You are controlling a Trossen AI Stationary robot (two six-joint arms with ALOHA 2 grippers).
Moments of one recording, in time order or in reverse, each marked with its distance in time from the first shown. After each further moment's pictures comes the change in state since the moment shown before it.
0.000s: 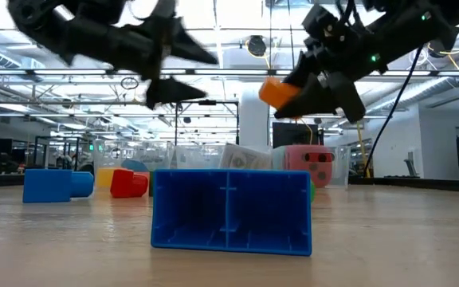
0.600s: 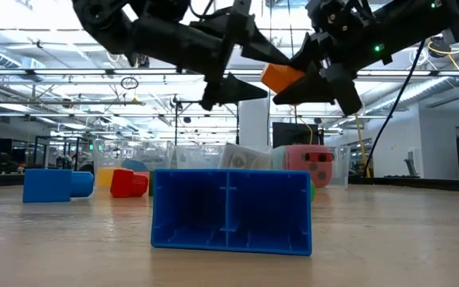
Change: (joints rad) left arm -0.025 0.375 0.377 0.005 0.001 0.047; right arm 0.064 0.006 0.000 0.094 0.157 -0.109
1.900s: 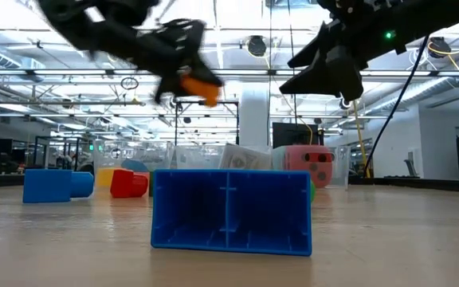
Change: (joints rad) left arm 0.110 -0.281 -0.212 -0.116 -0.151 0.052; right arm 0.077 -0.016 0.001 0.002 0.191 0.137
